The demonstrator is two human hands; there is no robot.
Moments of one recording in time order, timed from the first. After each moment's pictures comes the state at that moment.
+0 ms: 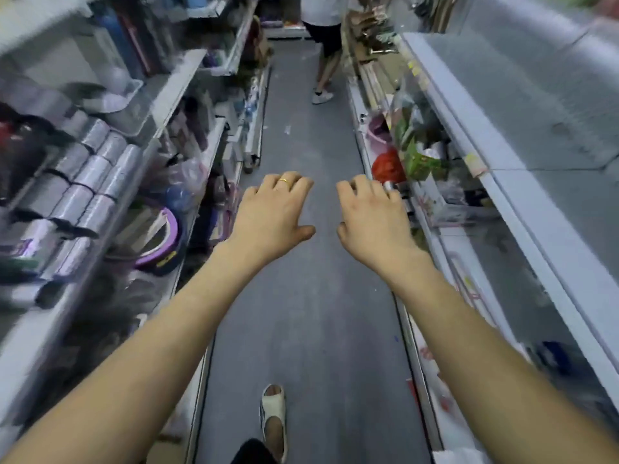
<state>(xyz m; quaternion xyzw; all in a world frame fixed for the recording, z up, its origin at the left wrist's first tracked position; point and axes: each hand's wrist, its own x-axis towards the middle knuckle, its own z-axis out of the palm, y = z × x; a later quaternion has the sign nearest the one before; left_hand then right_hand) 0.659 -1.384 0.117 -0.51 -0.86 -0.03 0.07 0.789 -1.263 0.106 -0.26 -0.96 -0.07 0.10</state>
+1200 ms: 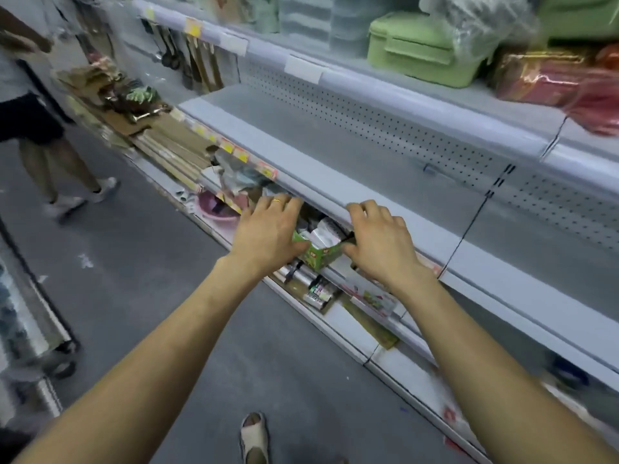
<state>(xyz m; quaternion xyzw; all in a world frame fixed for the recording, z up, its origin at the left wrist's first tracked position) 0.357 -0.754 0.103 -0.79 -0.61 -0.06 0.02 0.561 -0.770 0.097 -0.64 -0.76 -0.01 0.05</state>
